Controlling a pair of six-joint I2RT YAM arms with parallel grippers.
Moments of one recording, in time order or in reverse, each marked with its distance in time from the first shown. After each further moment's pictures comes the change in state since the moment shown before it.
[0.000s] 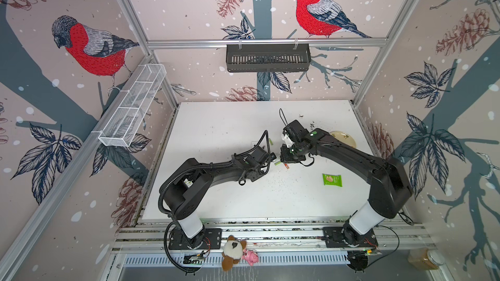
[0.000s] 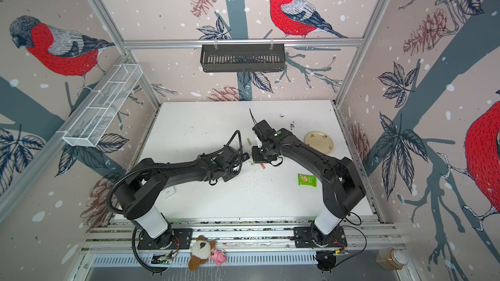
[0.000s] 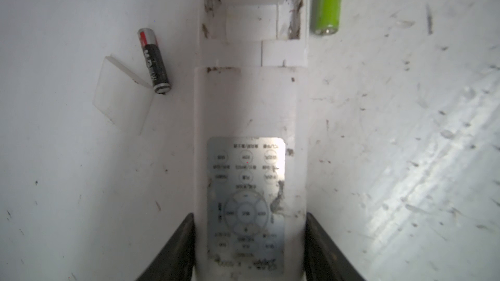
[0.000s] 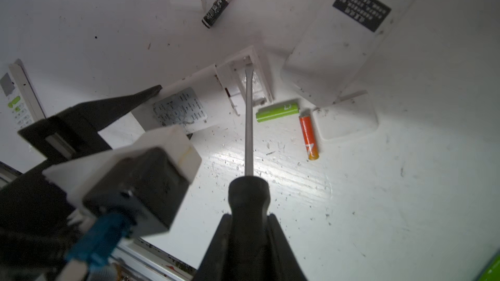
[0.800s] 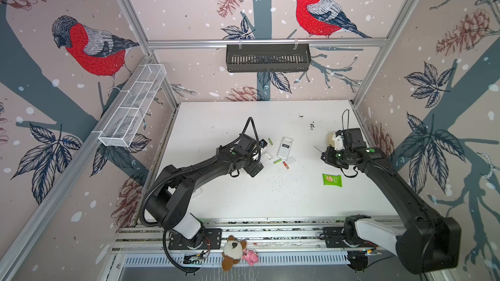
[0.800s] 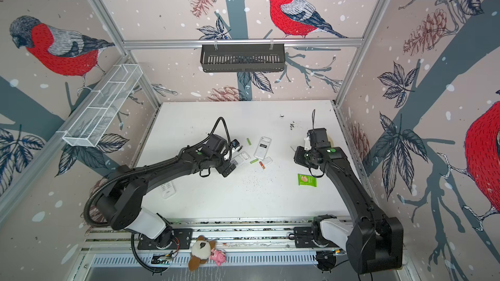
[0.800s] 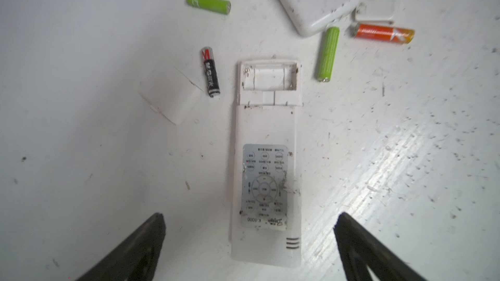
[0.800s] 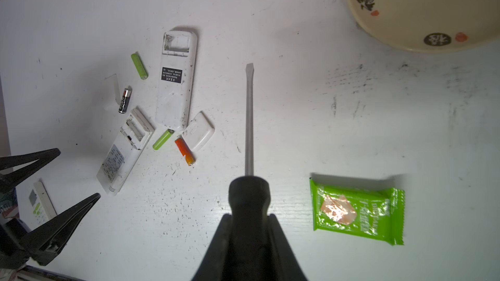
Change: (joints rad) left arm 0.137 -0.177 0.052 -0.103 0.262 -0.081; right arm -0.523 -0.491 -0.407 0.092 -0.083 -0.075
